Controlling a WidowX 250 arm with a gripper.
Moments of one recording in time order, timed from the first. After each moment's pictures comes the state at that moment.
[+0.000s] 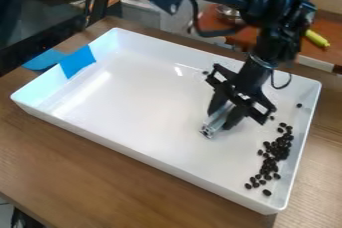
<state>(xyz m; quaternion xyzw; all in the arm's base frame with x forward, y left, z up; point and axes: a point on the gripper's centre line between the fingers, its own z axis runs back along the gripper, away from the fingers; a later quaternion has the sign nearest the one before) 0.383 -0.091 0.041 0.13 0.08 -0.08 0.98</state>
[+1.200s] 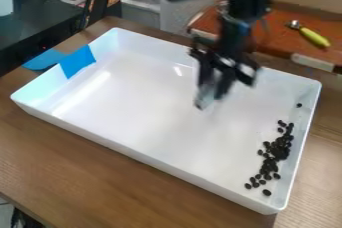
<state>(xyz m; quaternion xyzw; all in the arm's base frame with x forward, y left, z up) 0.401 -0.031 0.081 0.08 0.04 -0.01 1.00</state>
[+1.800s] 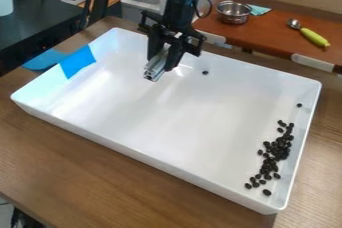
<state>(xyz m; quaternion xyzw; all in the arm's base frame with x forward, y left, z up) 0.397 0.039 0.095 0.10 0.05 0.04 0.99</state>
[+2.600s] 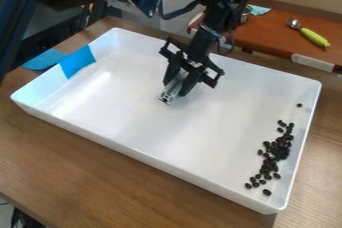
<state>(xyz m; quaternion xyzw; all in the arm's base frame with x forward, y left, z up) 0.409 0.015 0.052 0.18 0.12 0.06 0.97</state>
